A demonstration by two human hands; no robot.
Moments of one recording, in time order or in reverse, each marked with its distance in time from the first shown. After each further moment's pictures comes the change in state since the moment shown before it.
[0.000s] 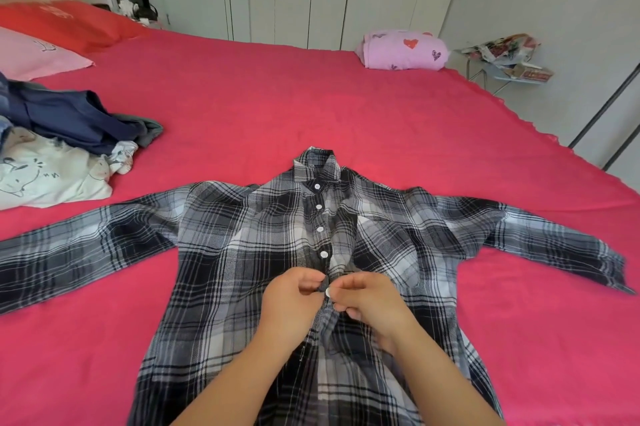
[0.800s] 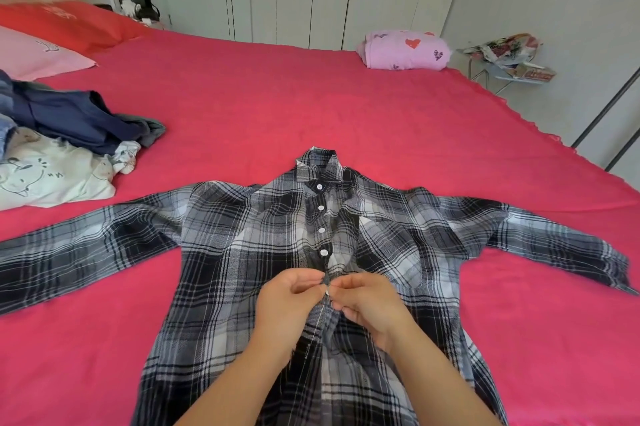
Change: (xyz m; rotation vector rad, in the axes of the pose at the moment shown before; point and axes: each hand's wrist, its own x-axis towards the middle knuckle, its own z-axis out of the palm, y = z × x) left_hand -0.008 0.001 -0.007 -0.306 0.019 -0.115; right_hand 0.002 -0.004 0.008 0.096 -0.007 0.079
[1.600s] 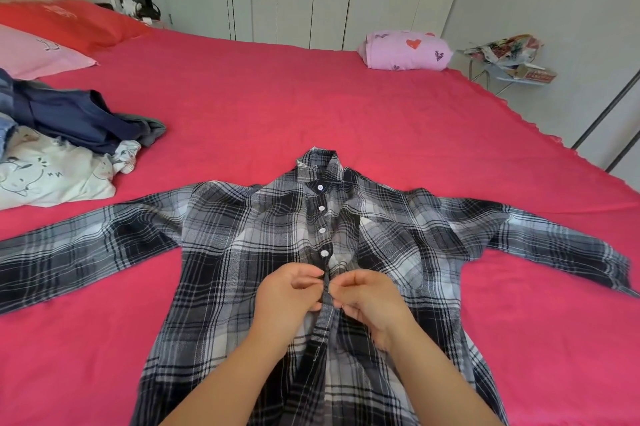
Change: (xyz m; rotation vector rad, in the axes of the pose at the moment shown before) left_hand 0.009 0.005 -0.005 0.051 -0.036 0.005; right_hand 0.002 -0.002 0.001 0.044 0.052 -0.016
